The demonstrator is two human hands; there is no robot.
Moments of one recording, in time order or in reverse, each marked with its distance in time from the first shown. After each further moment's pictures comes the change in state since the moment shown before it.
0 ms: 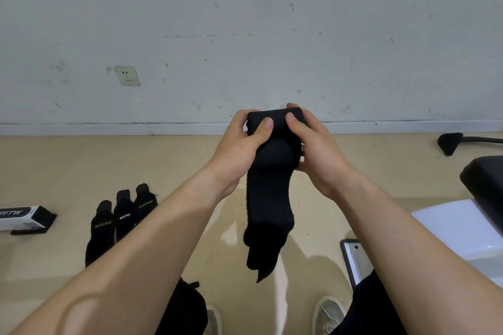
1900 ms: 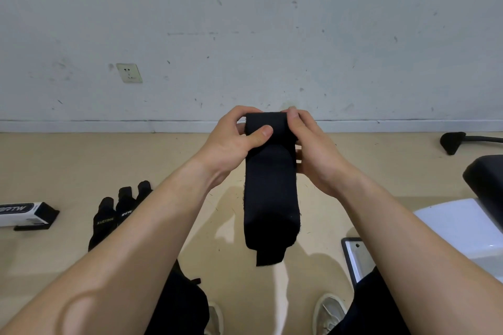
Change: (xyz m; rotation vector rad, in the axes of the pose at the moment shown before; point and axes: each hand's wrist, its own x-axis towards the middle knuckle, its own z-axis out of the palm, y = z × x) left_hand 0.008 0.002 -0.023 0.159 -0.025 0.012; right_hand -0.001 0.004 0.004 -0.096 -0.090 0.034
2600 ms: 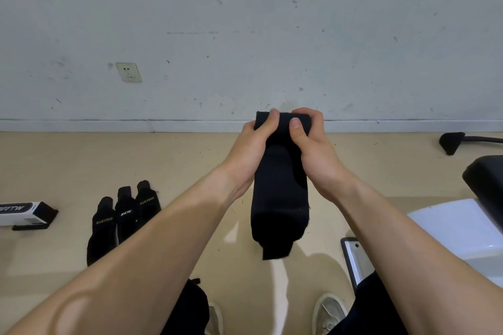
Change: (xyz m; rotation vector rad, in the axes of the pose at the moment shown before) left_hand -0.002 -0.007 0.035 -0.239 -0.013 -0.130; right_hand 0.001 0.014 0.000 0.015 0.103 -0.145
